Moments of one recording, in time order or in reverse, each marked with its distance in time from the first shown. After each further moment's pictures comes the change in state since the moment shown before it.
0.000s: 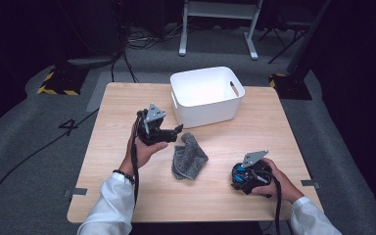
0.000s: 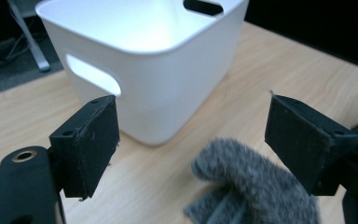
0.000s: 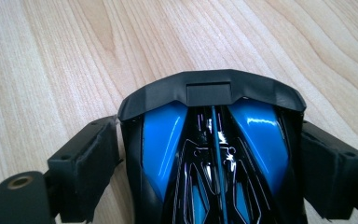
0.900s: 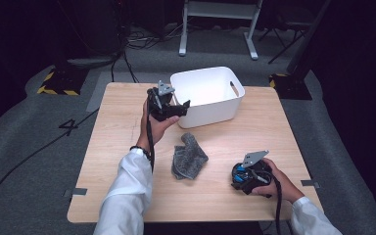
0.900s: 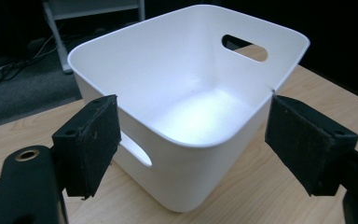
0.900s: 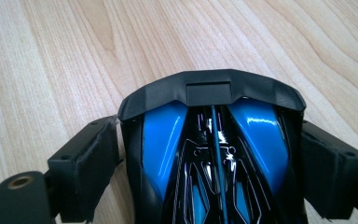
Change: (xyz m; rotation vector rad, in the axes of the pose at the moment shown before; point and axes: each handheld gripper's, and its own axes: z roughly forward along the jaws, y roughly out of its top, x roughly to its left) left arm 0.023 0.043 0.056 -0.004 0.109 -0.098; right arm 0.000 -0.001 0.000 -0.004 -0.001 -0.002
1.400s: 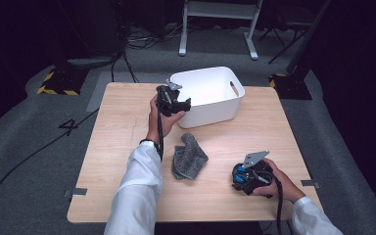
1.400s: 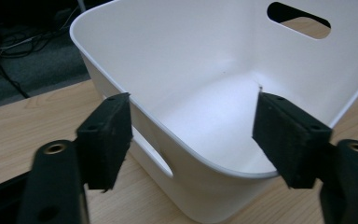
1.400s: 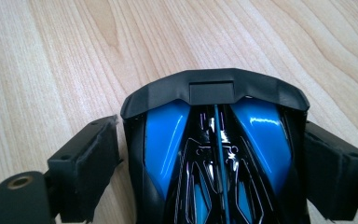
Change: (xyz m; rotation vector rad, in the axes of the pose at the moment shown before) left arm -0.002 -0.002 0.046 0.124 0.151 -0.021; right arm 0.000 -0.002 -0.001 0.002 0.012 -0.003
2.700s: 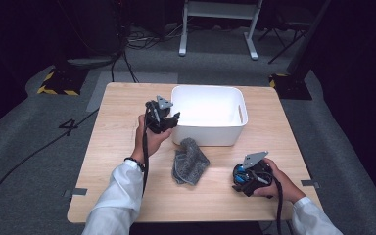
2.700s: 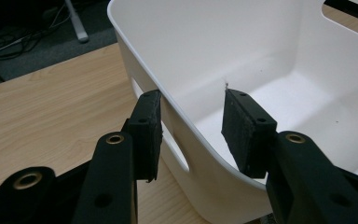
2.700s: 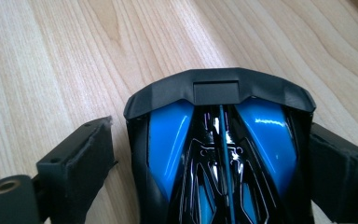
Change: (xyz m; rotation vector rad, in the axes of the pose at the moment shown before) left arm 0.004 -0.045 -0.061 0.004 -0.111 0.097; right arm 0.002 0.001 -0.001 0.024 -0.007 -0.017
